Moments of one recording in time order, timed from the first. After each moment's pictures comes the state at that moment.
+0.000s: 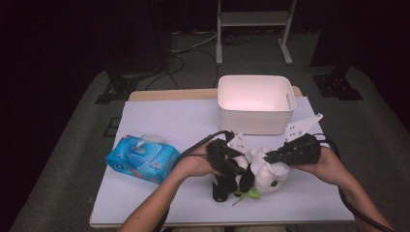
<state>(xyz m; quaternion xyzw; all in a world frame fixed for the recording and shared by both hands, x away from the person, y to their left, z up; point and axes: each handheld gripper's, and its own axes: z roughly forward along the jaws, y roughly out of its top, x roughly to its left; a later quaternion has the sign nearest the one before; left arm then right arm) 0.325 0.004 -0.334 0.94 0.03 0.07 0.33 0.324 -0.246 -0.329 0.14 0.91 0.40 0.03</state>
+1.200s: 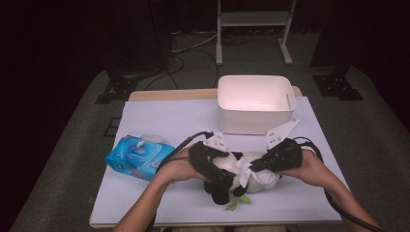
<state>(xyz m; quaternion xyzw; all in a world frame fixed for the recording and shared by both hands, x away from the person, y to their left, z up) 0.314 0.044 -0.341 0.92 0.09 0.02 0.38 0.321 -0.203 -0.340 0.10 0.92 0.38 -0.02</state>
